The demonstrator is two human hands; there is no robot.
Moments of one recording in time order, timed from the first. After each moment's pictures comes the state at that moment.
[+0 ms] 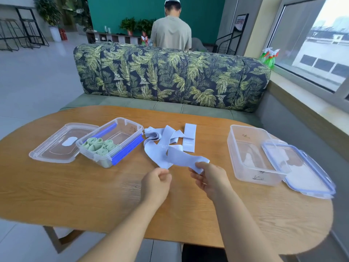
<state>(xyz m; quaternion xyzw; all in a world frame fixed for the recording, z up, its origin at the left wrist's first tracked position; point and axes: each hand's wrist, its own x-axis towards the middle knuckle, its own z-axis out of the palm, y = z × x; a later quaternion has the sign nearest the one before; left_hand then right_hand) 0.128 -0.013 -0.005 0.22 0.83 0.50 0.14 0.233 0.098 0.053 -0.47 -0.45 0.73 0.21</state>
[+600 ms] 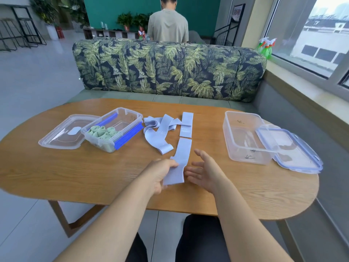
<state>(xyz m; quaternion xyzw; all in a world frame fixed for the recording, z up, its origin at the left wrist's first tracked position) 0.166 -0.035 0.048 0.05 0.67 0.58 0.47 0.263 0.083 0.031 -0.46 -0.42 0.78 0.10</state>
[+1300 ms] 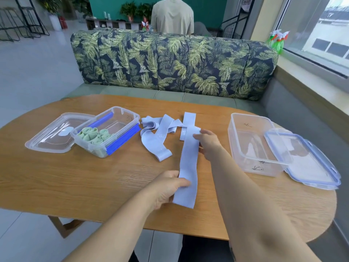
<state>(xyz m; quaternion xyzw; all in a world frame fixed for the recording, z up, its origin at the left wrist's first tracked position) 0.162 -0.010 0.028 0.18 0.67 0.48 0.53 0.180 0.184 0.034 -0.45 -0.55 0.67 0.21</state>
